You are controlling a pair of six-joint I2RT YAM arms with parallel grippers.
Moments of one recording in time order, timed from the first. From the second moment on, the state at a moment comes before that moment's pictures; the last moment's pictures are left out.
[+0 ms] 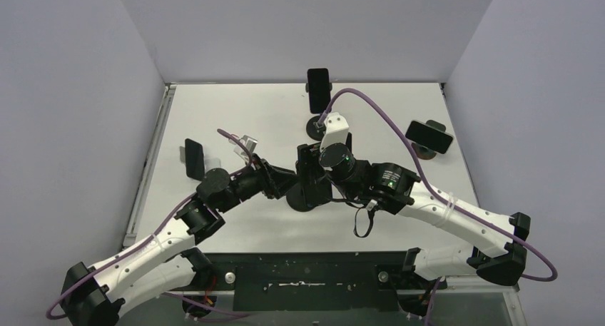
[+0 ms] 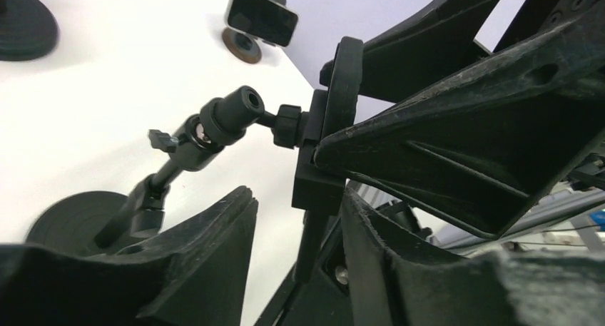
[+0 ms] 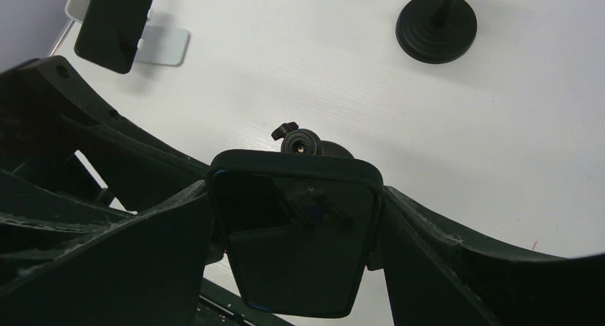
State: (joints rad) left arm -0.78 0.82 0.55 0.31 0.18 -0.75; right arm 1.12 1.24 1.34 -0.67 0.55 0.48
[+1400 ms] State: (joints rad) left arm -0.74 0.96 0.35 0.88 0.34 -0.99; right arm 1.13 1.19 1.27 -0.61 0.52 0.49
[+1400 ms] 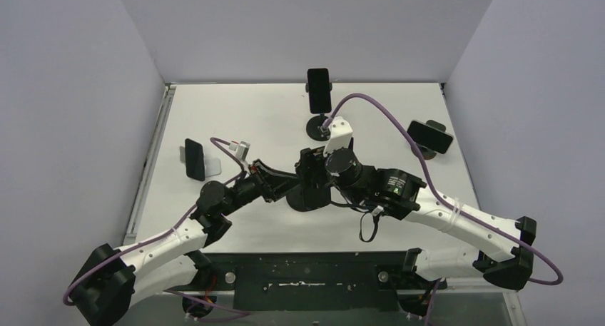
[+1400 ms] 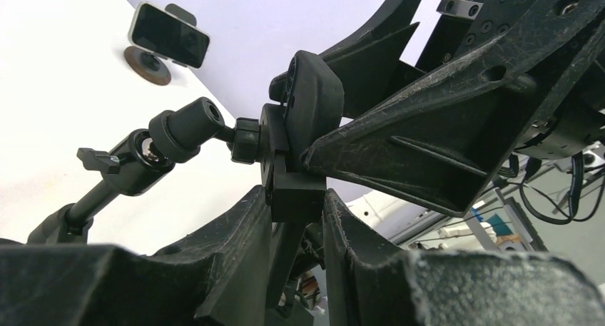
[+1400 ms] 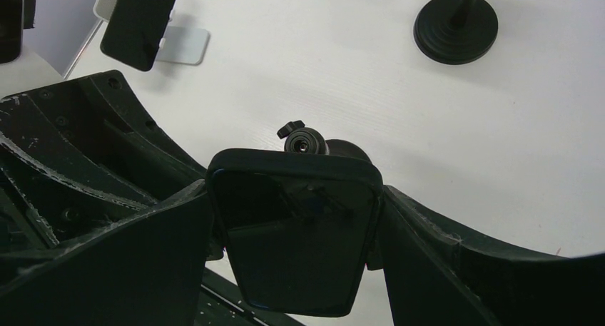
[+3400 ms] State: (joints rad) left arm -0.72 1.05 0.27 1.16 0.39 -1.13; right arm 1.10 1.06 1.14 -0.48 0.36 0.45
